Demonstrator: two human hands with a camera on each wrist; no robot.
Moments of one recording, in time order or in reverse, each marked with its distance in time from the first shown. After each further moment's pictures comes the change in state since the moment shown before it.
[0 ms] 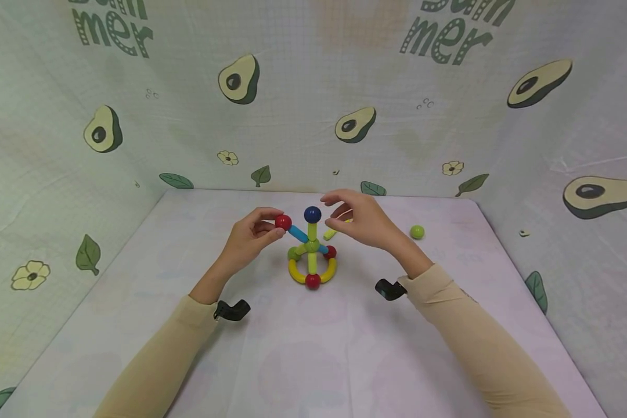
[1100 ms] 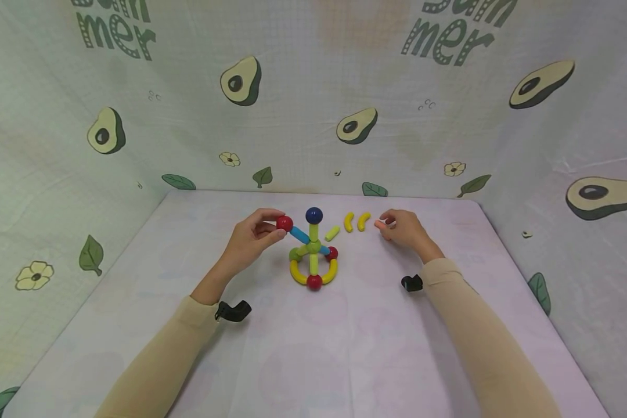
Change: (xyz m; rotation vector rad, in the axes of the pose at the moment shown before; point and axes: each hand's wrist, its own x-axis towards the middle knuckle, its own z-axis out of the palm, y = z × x) left_hand -0.001 0.003 -0.001 -0.005 -0.008 -0.008; right_hand -0.034 0.153 -0.005 -0.184 -0.049 0.496
